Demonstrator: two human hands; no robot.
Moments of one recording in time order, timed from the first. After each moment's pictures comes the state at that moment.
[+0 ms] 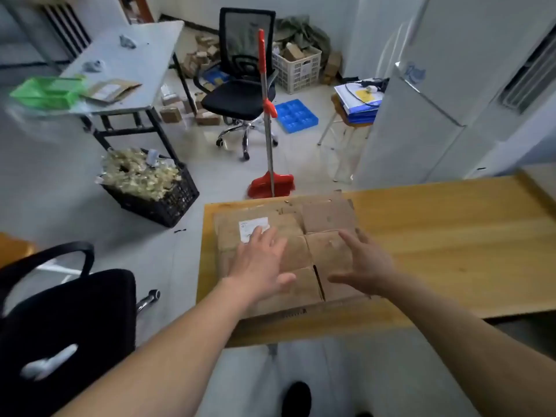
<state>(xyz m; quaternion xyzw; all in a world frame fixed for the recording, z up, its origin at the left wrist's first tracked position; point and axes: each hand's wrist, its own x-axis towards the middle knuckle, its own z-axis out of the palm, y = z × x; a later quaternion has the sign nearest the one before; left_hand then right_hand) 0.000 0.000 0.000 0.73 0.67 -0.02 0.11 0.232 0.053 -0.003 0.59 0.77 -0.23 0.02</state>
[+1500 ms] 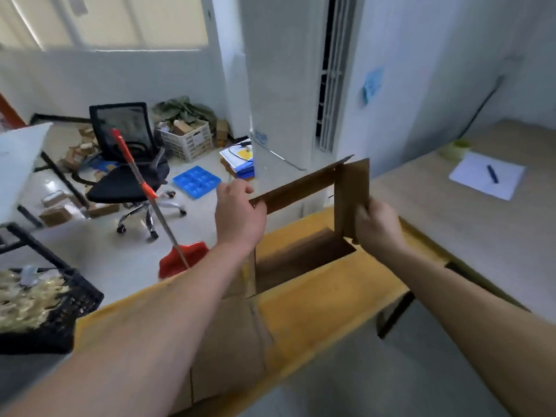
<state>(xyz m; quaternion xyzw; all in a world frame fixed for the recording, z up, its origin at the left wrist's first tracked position) 0.254 0.140 0.157 0.66 0.63 0.40 0.12 0.482 0.089 0.137 0.73 0.50 -0.22 -0.42</state>
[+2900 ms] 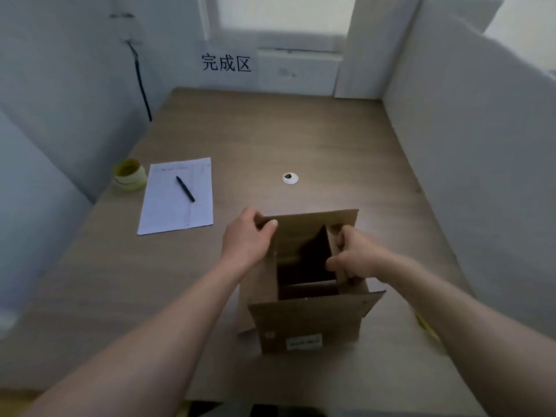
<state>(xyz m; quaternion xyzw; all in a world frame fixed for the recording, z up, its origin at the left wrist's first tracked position) 1.065 0.183 0.054 0.87 0.27 0.07 0.41 1.144 -0.032 0.066 0.92 0.12 -0.31 -0.22</state>
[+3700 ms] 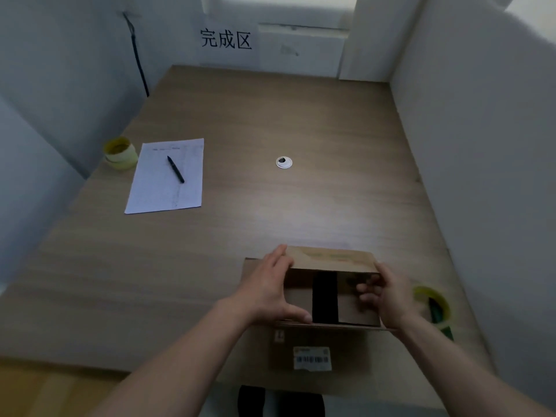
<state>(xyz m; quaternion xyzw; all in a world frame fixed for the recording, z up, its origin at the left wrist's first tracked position) 1.017 0.102 -0.016 0.94 0.04 -0.16 0.31 1.114 -0.141 -0.040 0.65 -0.22 -0.19 -0.71</state>
